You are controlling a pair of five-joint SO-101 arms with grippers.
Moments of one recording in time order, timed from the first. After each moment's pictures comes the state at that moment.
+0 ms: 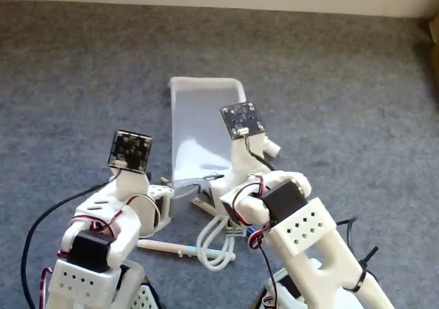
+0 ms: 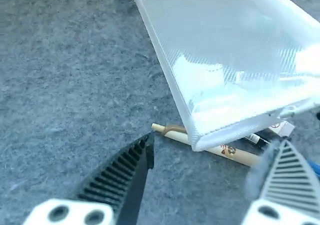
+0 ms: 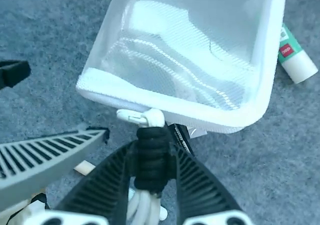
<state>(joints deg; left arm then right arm) 10.2 -83.5 70.6 67.7 9.5 -35.7 -46.7 41.5 73.3 -12.7</state>
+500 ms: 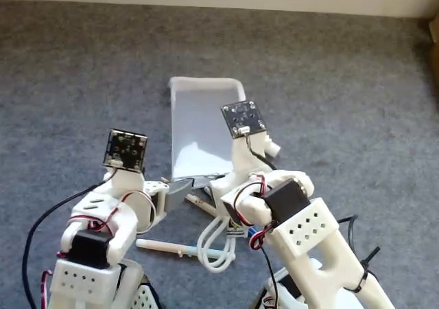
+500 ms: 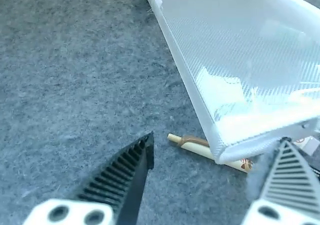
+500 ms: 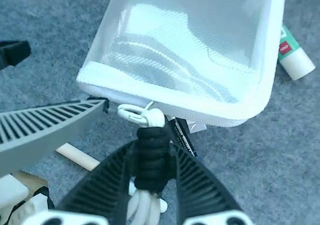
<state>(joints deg) 6.1 -83.7 74.0 62.8 6.4 -36.0 -46.7 39.4 76.4 -12.7</state>
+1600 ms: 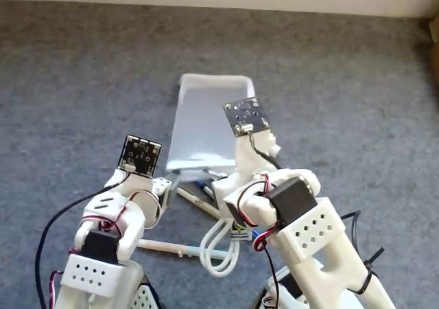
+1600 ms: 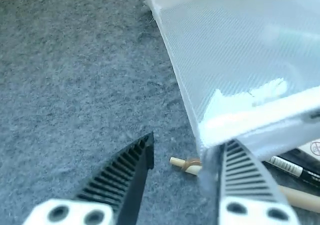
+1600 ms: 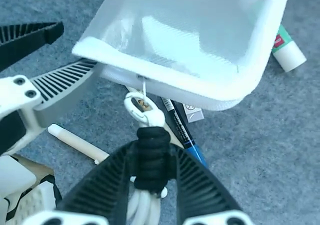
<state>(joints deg) 4.9 -83.5 85.2 46.1 0.7 -36.0 -46.7 33.5 83.5 -12.7</state>
